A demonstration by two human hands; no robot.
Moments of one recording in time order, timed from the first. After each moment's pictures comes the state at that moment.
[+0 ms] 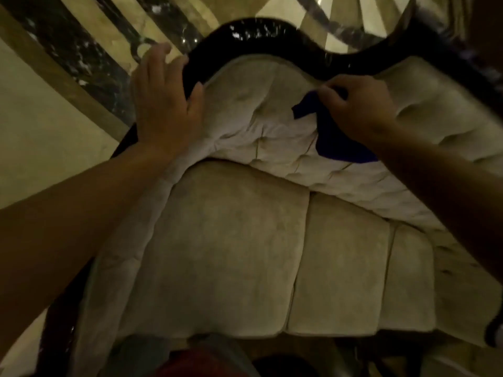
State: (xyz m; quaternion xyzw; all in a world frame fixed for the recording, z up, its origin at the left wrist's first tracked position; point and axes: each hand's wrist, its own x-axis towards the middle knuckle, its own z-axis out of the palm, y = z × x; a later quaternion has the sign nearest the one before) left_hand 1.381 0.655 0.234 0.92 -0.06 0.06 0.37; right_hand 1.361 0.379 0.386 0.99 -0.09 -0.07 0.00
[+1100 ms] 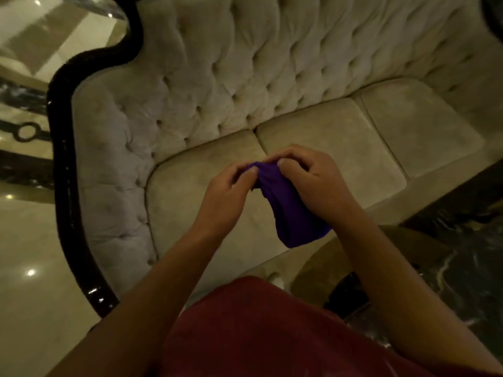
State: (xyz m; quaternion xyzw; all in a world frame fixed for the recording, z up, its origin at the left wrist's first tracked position) left_hand 0.935 0.520 0.480 0.68 -0.20 -0.38 0.59; right_hand 0.824 0.389 0.521 0.81 -0.30 0.13 -0.49
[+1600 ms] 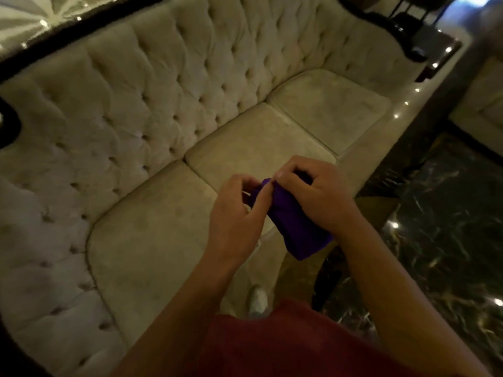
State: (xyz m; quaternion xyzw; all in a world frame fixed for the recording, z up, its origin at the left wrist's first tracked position) left_hand 0.731 0.410 0.529 0.71 -0.40 -0.31 0.49; right_hand 0.597 0.312 0.556 0.77 -0.43 0.24 -0.41
